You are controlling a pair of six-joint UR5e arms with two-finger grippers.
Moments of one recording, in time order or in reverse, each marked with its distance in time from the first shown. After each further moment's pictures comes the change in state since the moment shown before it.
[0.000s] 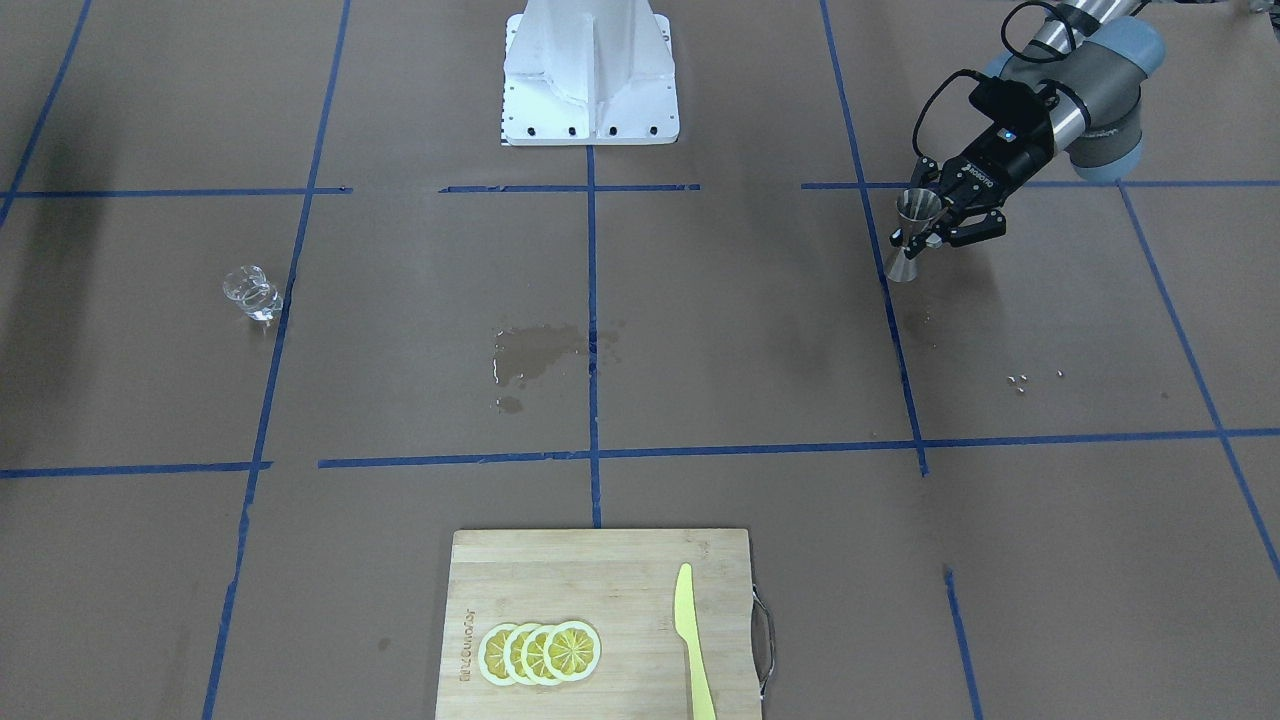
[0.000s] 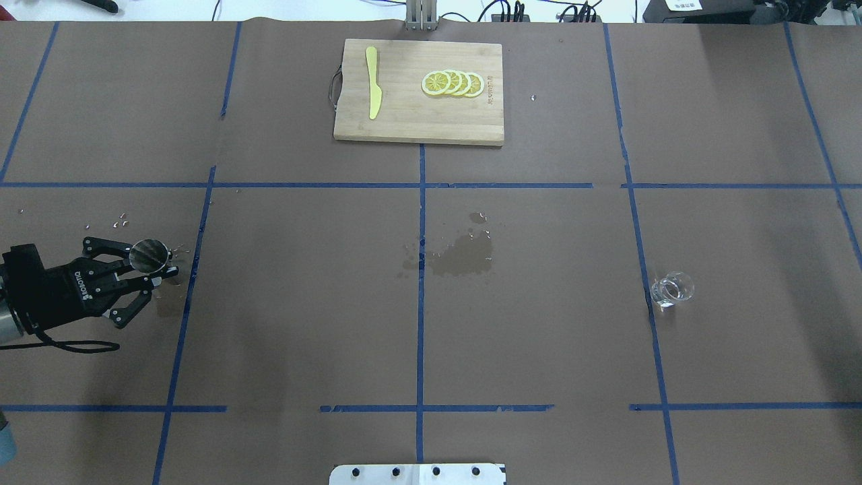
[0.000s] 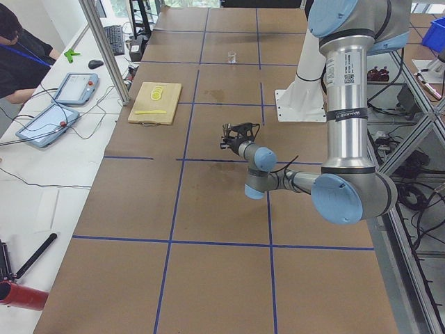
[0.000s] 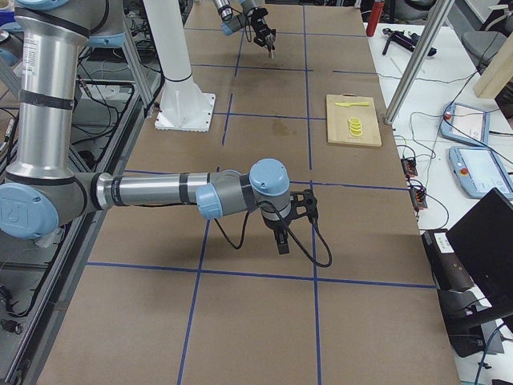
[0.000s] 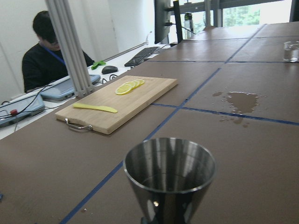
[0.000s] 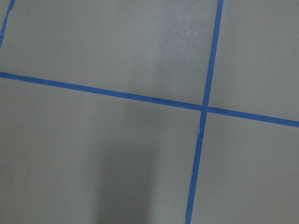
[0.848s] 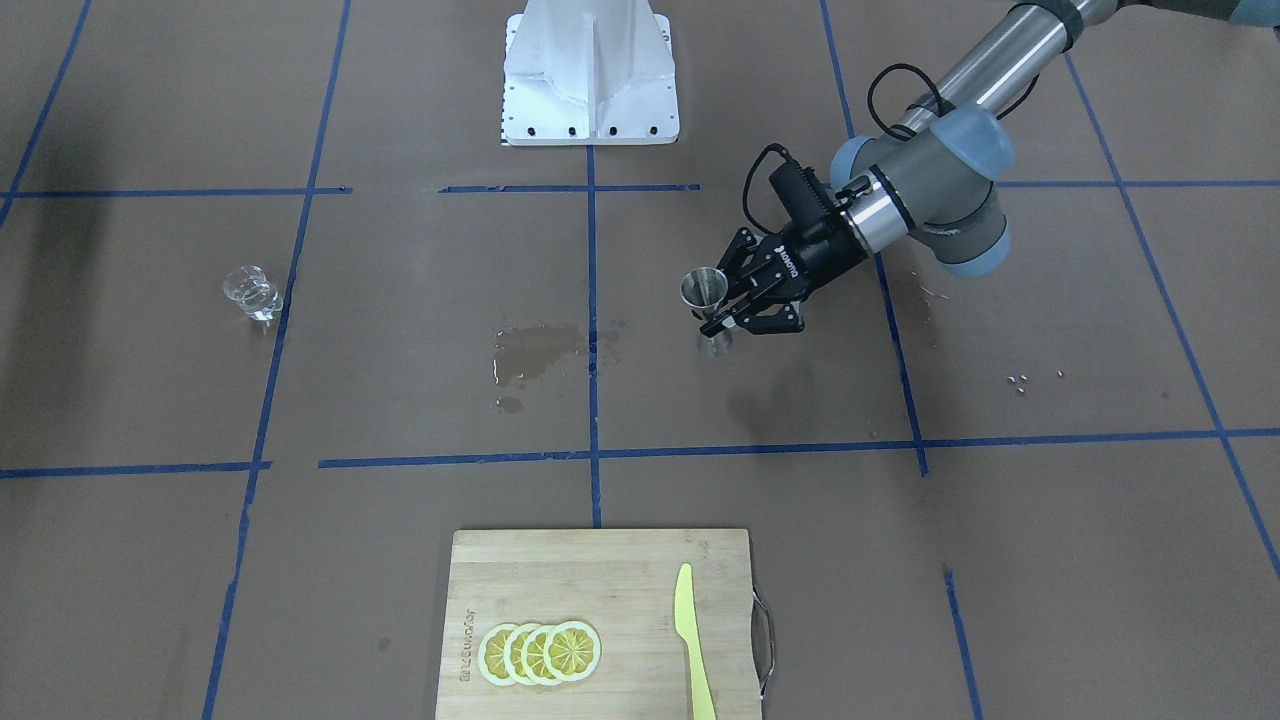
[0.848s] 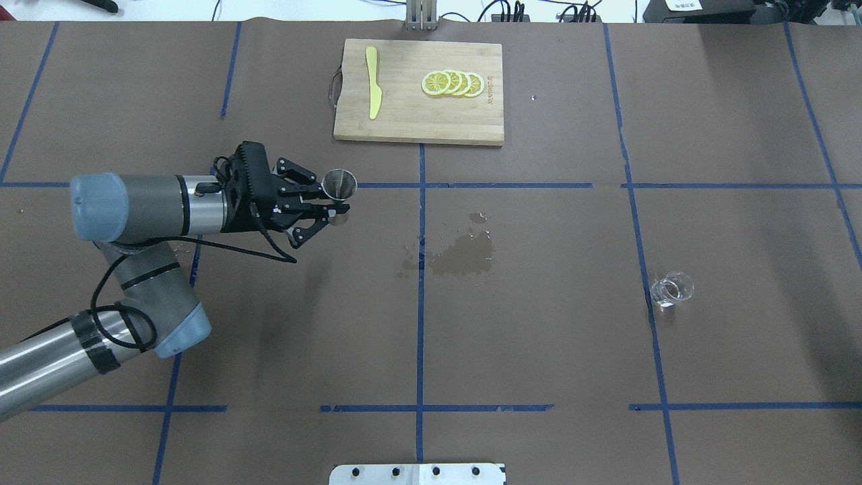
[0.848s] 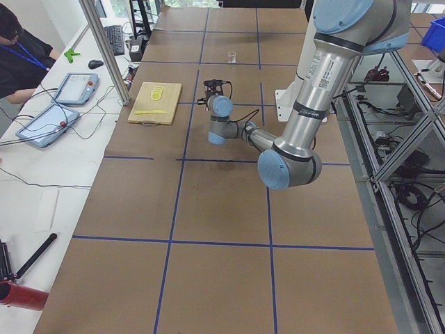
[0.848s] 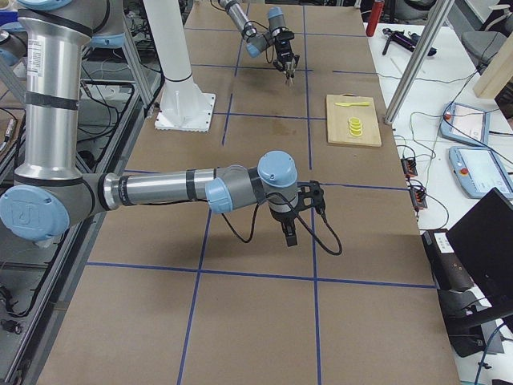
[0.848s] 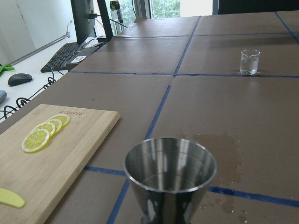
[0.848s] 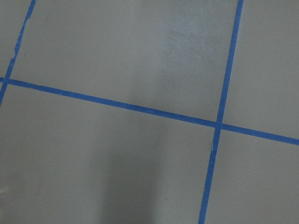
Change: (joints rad) left arm -0.056 -0.548 0.183 0.377 -0.219 0.004; right arm -0.023 0.040 0.000 -0.001 0.001 0.007
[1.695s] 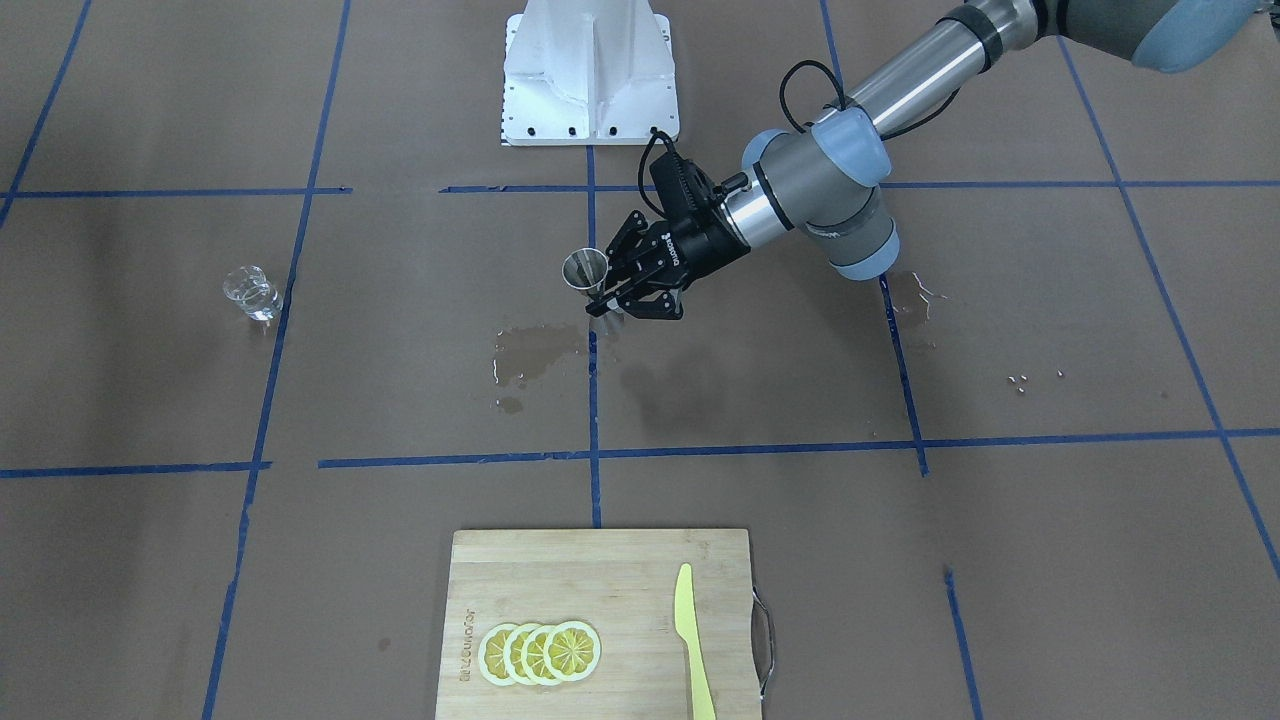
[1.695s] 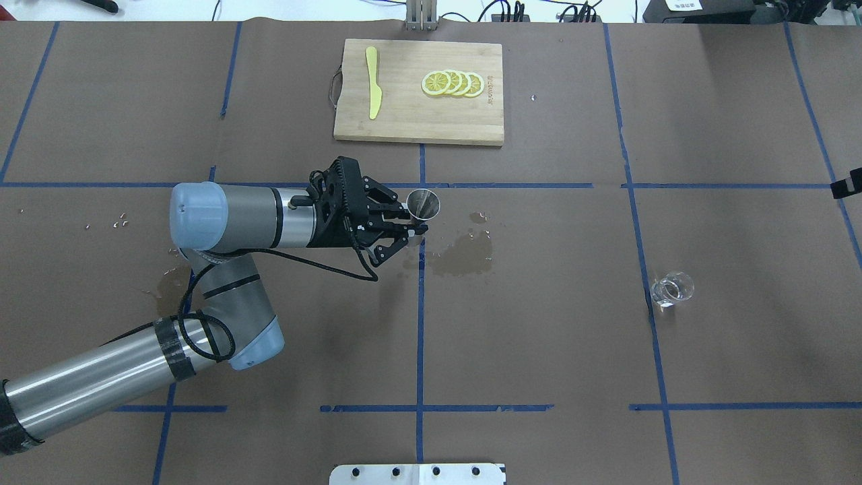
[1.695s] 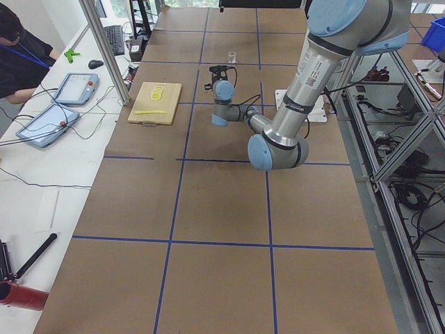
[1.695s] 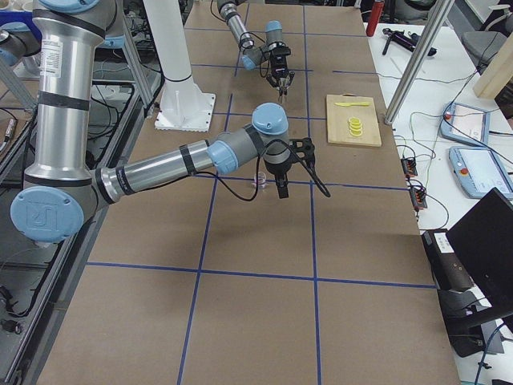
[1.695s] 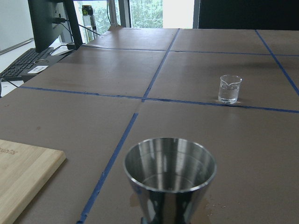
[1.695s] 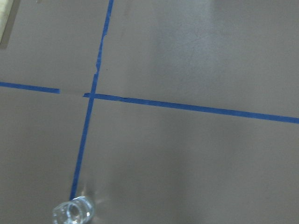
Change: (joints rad) left arm 0.085 -0.151 0.075 0.036 0.005 -0.028; right arm -0.236 -0.015 0.270 -0.003 -0.045 0.417
